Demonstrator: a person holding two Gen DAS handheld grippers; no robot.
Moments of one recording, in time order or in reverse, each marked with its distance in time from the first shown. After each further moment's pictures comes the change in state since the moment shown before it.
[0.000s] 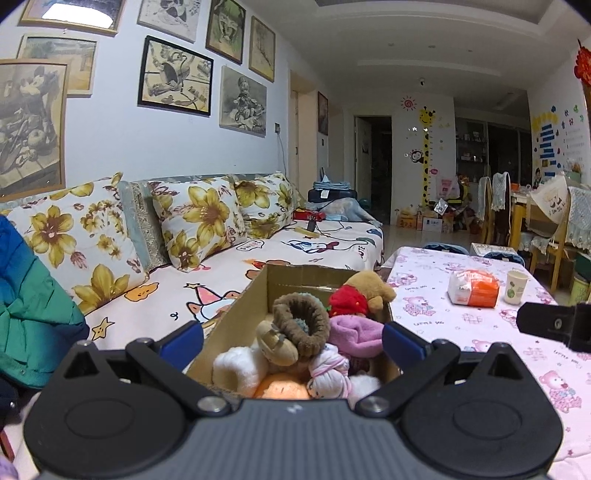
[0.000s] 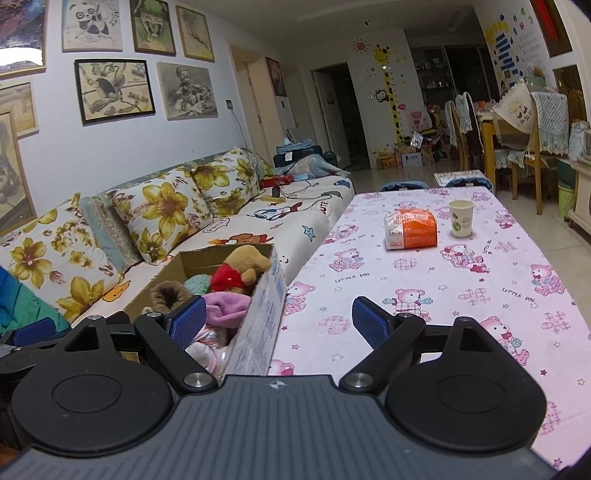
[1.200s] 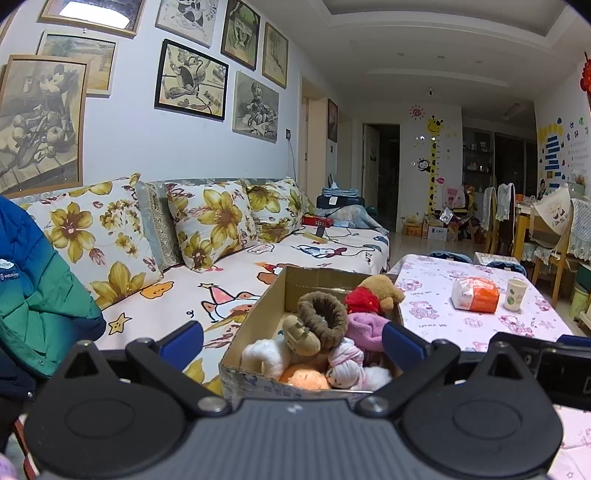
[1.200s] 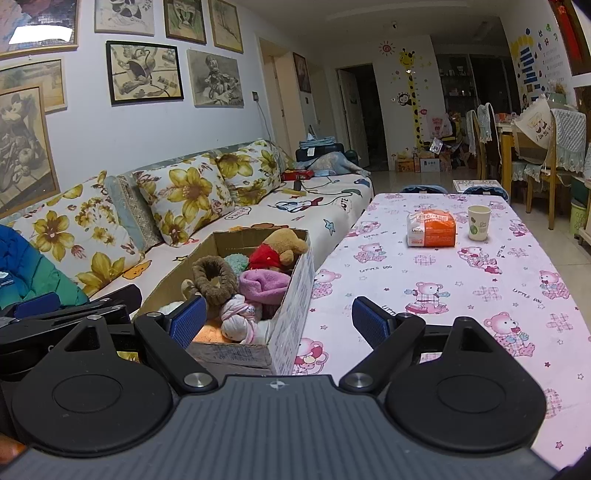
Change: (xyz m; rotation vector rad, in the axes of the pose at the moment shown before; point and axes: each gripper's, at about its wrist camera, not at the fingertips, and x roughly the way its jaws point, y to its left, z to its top) left arm -0.031 0.017 -0.009 -0.018 -0.019 0.022; right arm -0.025 0.013 -0.011 -0.081 0.024 0.048
